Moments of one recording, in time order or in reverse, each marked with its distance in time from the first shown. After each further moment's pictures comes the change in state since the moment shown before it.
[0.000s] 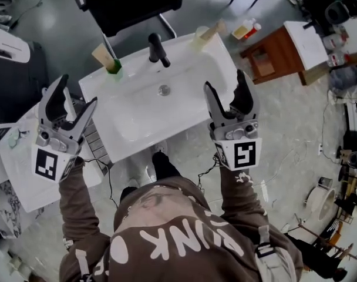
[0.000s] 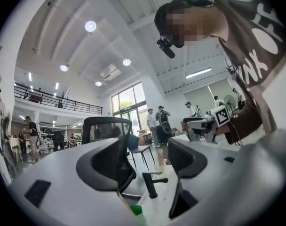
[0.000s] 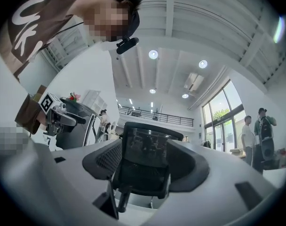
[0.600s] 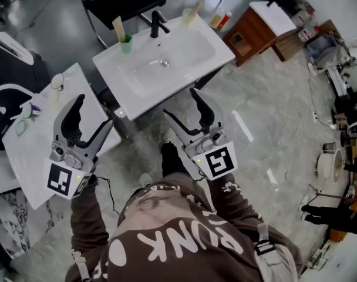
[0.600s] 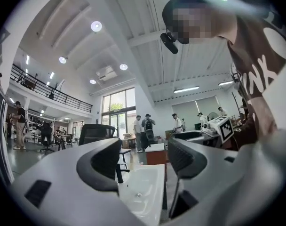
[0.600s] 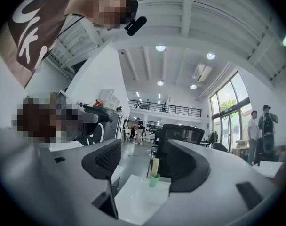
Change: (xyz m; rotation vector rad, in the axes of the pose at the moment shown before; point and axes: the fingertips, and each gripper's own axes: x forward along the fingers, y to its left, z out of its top) left arm -0.242 -0.107 0.073 -0.117 -0.068 -0.152; right arm -0.151 0.284 0.108 0.067 0.090 0.060
